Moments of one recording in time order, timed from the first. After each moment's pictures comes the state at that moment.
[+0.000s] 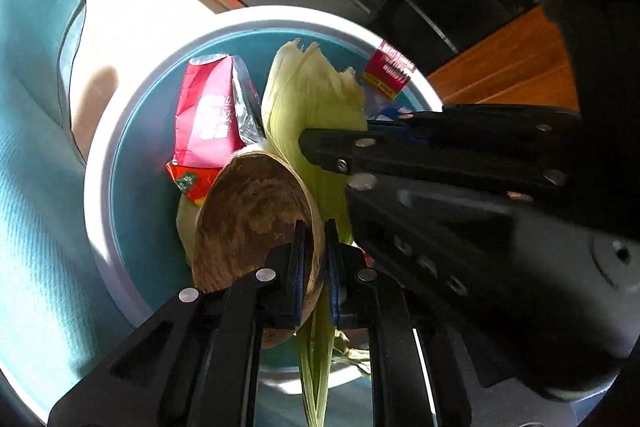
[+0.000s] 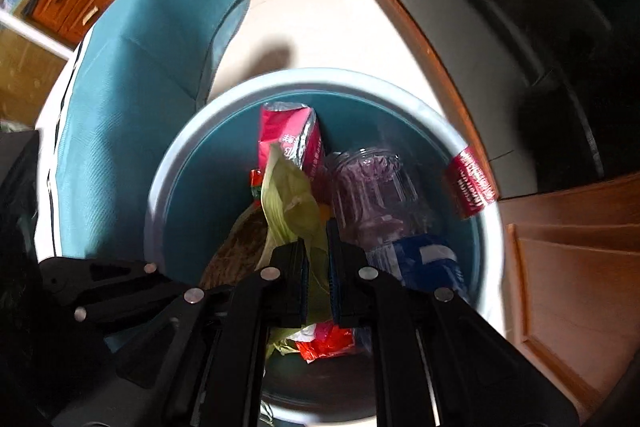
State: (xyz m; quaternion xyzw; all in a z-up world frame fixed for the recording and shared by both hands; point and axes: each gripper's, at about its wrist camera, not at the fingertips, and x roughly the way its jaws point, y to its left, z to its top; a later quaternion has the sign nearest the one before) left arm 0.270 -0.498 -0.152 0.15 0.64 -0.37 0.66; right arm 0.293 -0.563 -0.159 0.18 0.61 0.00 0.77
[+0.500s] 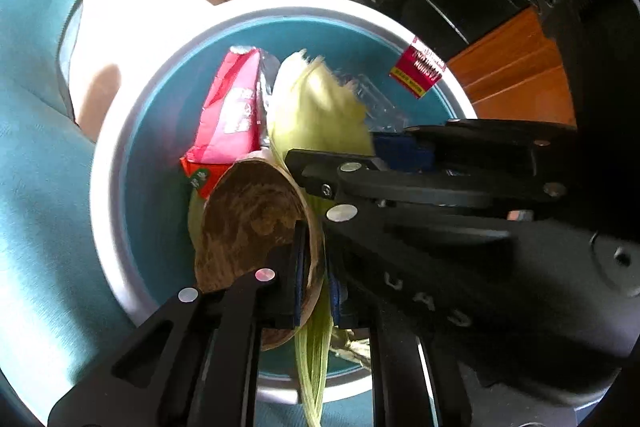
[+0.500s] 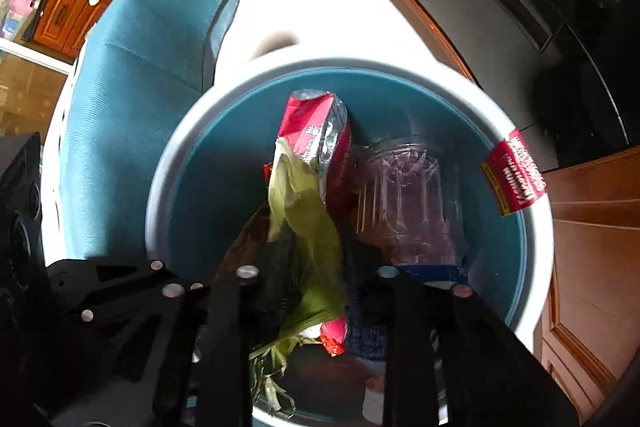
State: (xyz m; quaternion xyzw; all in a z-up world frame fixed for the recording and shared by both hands) left arm 0.265 -0.511 -0.155 0.17 0.64 -0.37 0.66; right arm 0.283 -0.570 -0.169 0.23 0.61 0.01 0.76
